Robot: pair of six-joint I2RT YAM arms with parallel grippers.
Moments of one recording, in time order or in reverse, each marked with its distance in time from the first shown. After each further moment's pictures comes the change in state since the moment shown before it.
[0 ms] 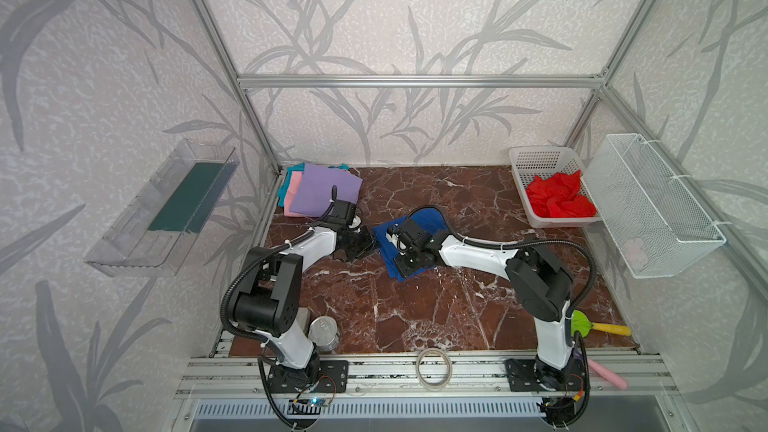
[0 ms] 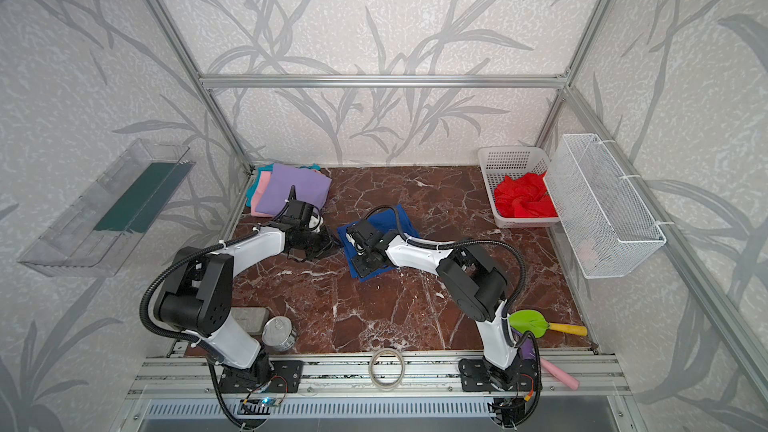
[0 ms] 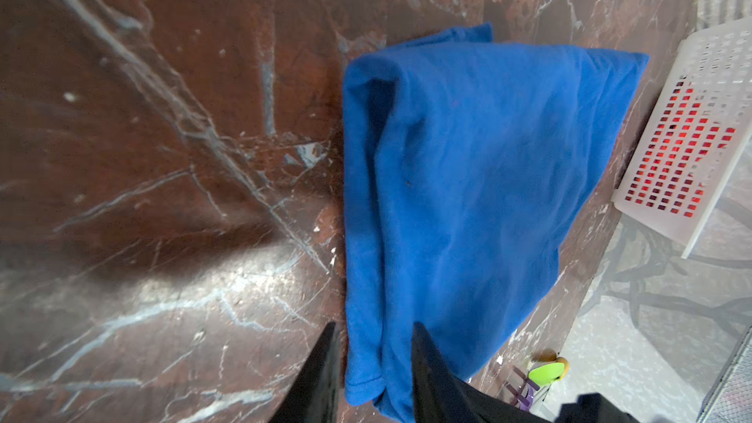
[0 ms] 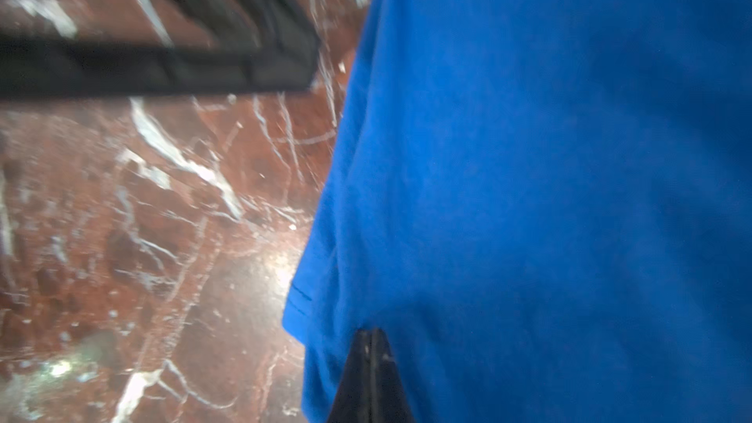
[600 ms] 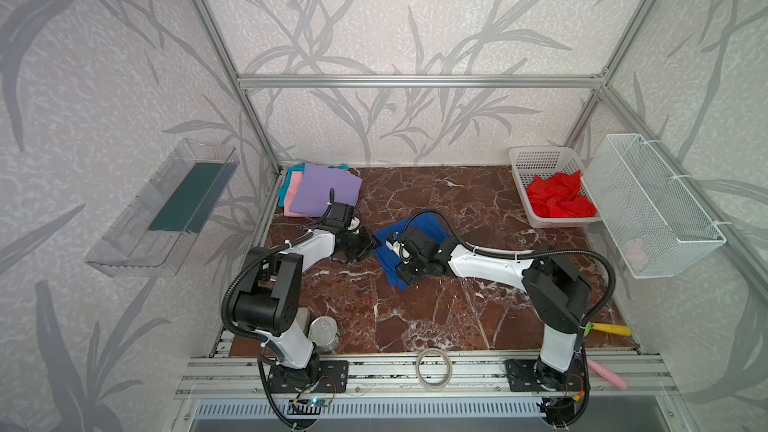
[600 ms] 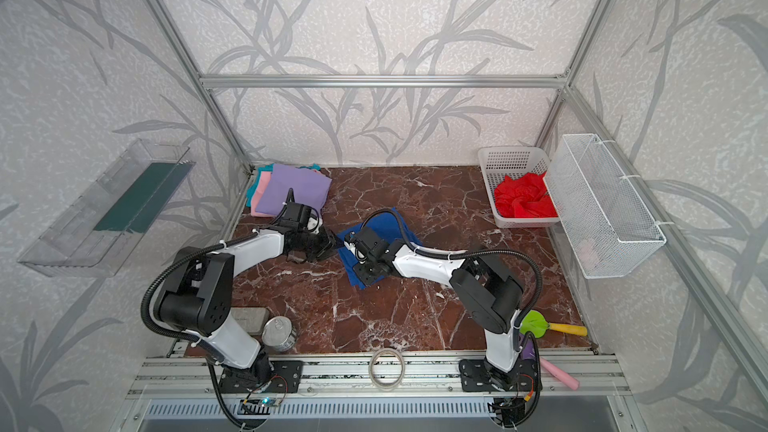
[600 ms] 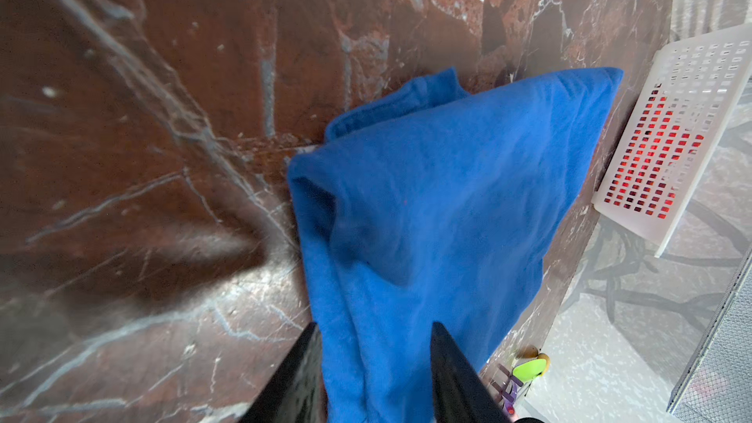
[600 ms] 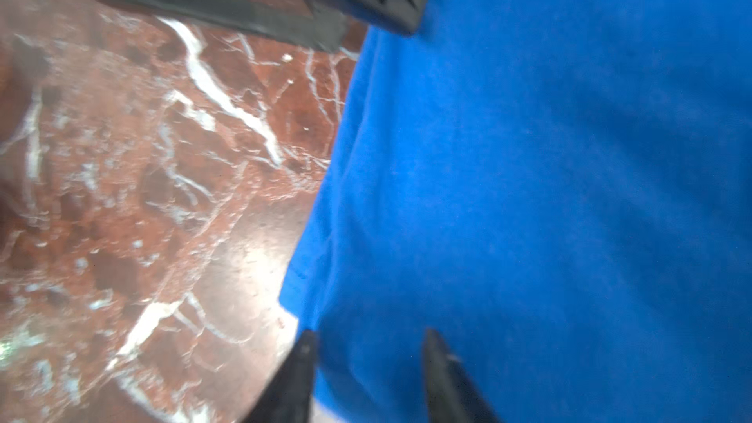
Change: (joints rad) left arm 0.021 0.007 -0.041 0.061 0.043 -0.032; right arm 0.051 -0.143 -0.129 0.063 0.040 -0.139
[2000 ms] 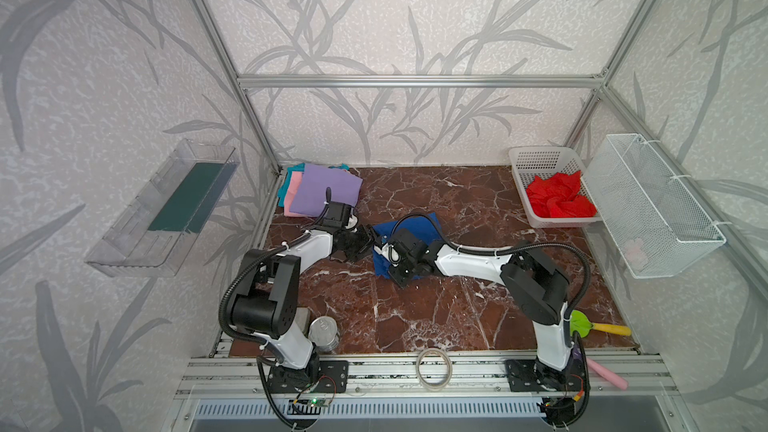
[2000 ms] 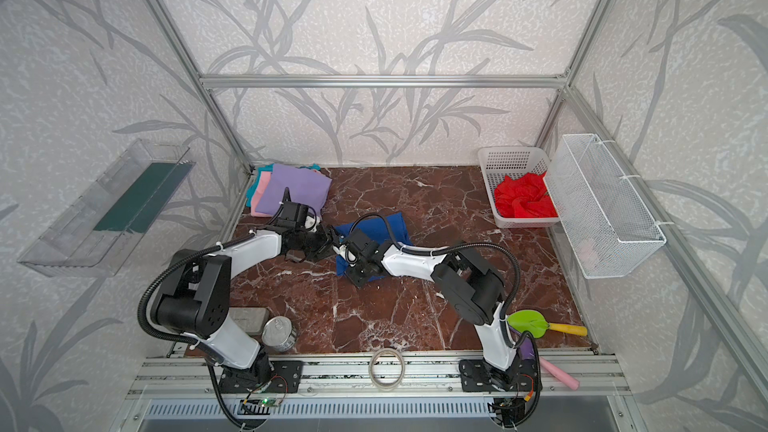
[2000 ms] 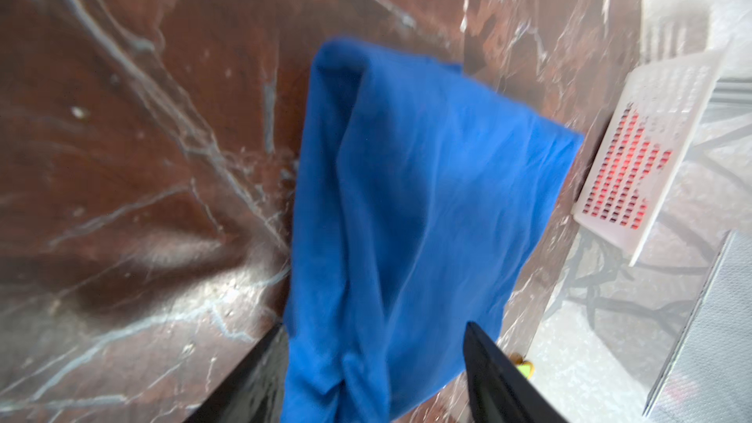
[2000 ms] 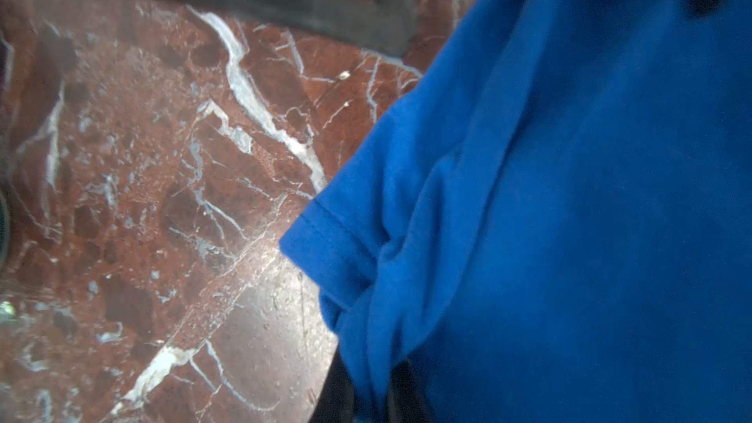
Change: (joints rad) left arm 0.003 -0.024 -0.011 0.009 0.003 -0.014; right arm -0.027 0.133 0.074 0.055 -0.120 0.023
